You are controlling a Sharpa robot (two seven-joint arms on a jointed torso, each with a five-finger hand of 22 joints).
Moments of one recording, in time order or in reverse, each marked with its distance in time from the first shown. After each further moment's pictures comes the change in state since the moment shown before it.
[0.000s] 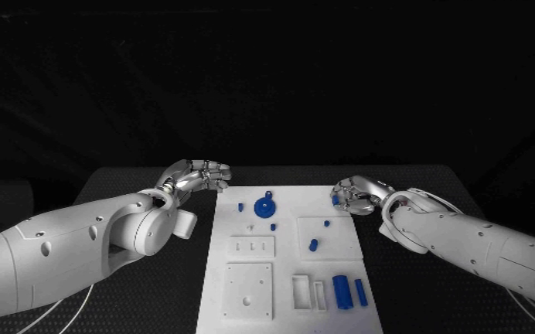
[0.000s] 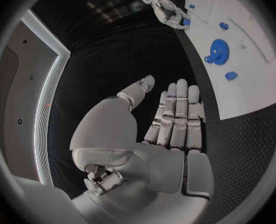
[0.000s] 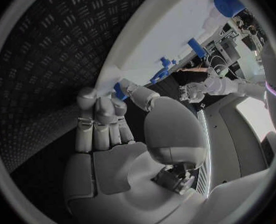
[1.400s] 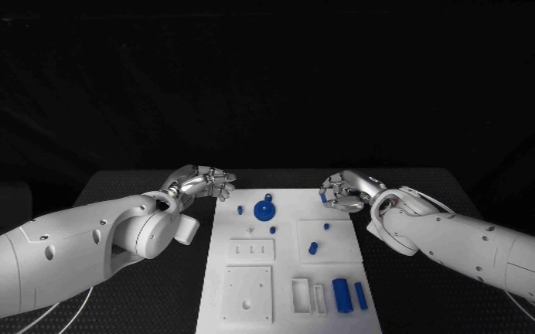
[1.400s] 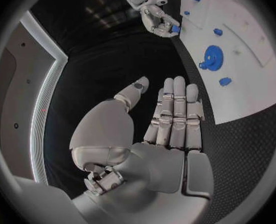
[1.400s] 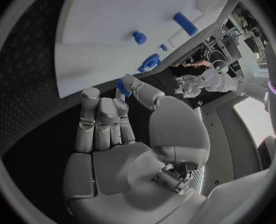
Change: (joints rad) left arm 0.003 0.009 0.000 -0.003 -0.064 0.029 -0.079; left_hand -0.098 0.006 -0.038 0.049 -0.026 0.082 -0.038 0.016 0.020 0.137 -0.066 0.063 0.054 0.097 -0.051 0.085 0.069 0.010 0.061 -0.050 0.070 0.000; right arm 0.033 -0.041 0.004 0.214 -0.043 -0.105 -0.148; right_hand -0.042 -0.006 0.080 -0.041 0.009 0.108 -0.068 0.034 0.051 0.011 -0.046 0.001 0.000 0.009 -0.034 -0.004 0.002 0.045 0.011 -0.004 0.004 0.001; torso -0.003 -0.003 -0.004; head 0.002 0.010
